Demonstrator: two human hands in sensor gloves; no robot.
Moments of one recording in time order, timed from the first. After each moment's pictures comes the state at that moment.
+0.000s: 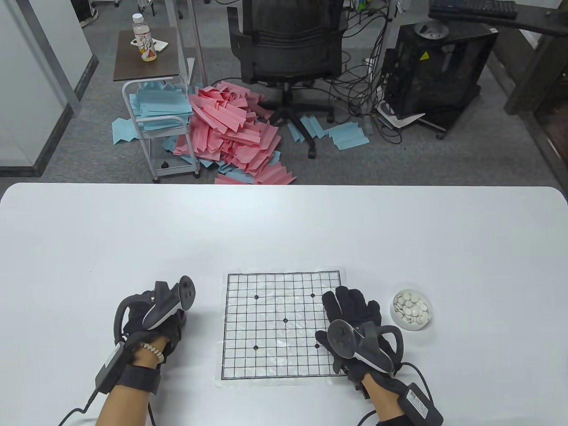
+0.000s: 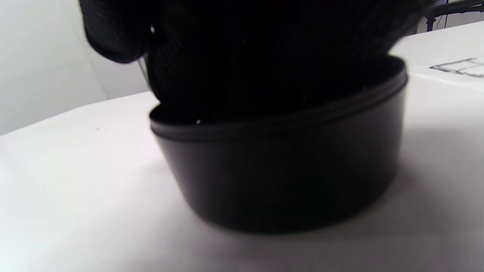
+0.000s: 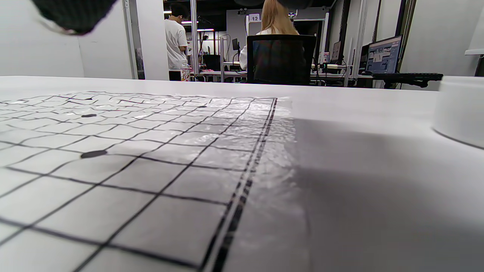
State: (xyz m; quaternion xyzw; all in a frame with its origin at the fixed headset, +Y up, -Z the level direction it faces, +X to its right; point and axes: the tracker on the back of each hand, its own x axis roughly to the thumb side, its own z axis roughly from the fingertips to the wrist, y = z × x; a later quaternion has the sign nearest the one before) left_hand -0.266 -0.751 -0.349 -0.08 0.08 -0.13 0.98; right_hand 0.122 -0.760 -0.285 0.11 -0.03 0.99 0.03
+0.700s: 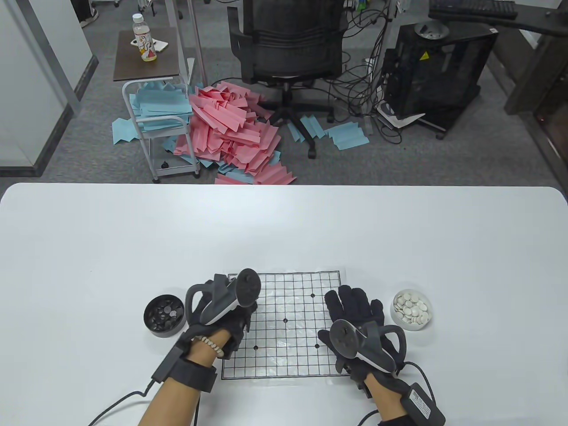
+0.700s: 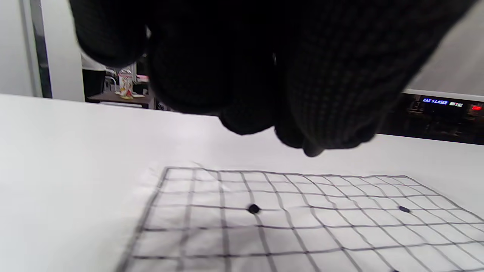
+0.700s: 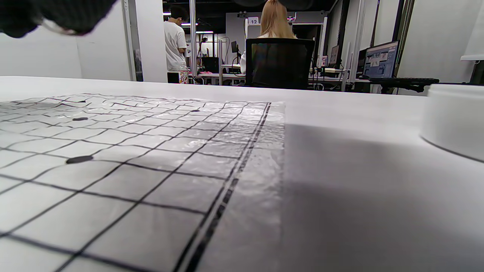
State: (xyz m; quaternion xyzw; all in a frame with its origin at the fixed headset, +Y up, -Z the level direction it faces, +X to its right) left_hand -0.117 -0.720 -0.353 -0.03 -0.07 0.05 1.00; right_hand 0.126 -0.758 -0.286 0.10 -0.04 0.99 0.03
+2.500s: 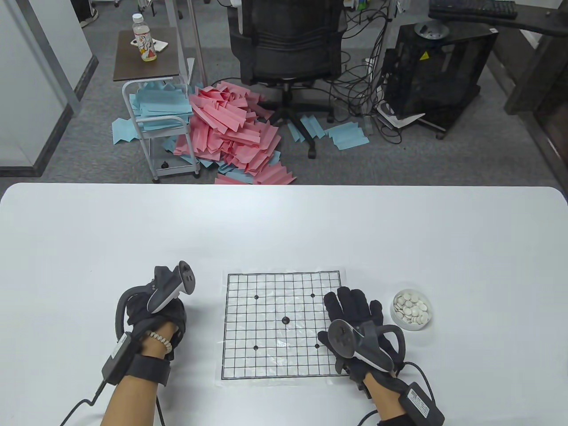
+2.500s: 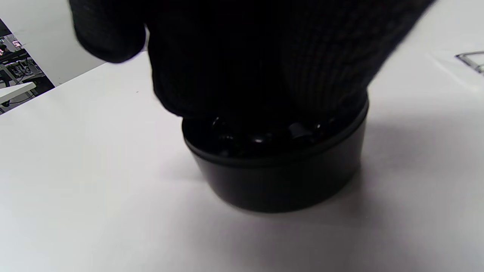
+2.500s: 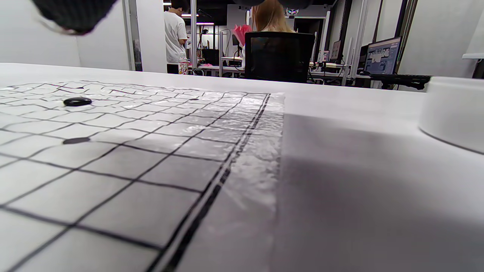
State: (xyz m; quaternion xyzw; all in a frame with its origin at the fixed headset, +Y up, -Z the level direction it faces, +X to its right) left_hand -0.265 -0.741 -0.359 -0.22 0.16 -0.12 0.96; right_hand 0.124 -0.759 -0.286 0.10 -0.02 0.99 0.01
